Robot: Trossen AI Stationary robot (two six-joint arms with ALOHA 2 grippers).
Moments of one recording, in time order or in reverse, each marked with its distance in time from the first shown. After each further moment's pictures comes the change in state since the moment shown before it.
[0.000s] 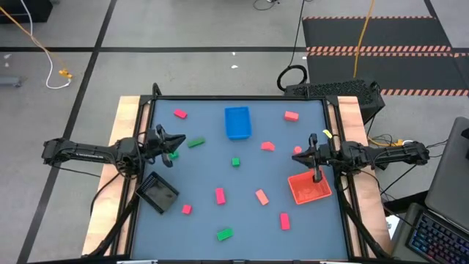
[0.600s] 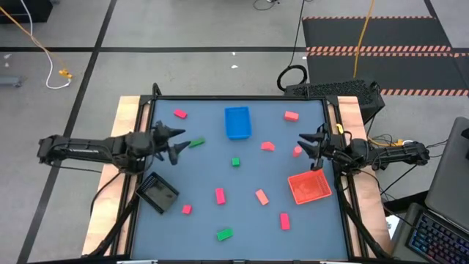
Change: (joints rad) left arm 0.048 0.191 0.320 -0.609 -0.034 -0.008; right arm 0.000 0.001 0.000 0.259 0.249 -0.035
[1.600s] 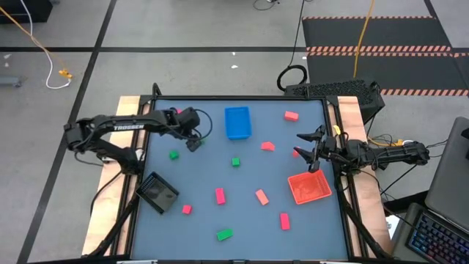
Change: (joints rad) left arm 0.407 0.835 0.470 -0.489 0.313 0.026; right arm 0.000 0.002 0.000 -0.118 -0.004 -0.016
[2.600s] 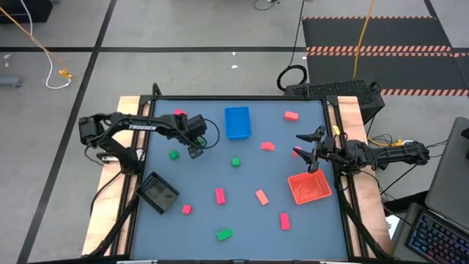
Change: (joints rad) left arm -0.043 0.155 0.000 0.042 0.008 0.103; right arm 0.000 0.000 0.000 -0.037 0.002 0.003
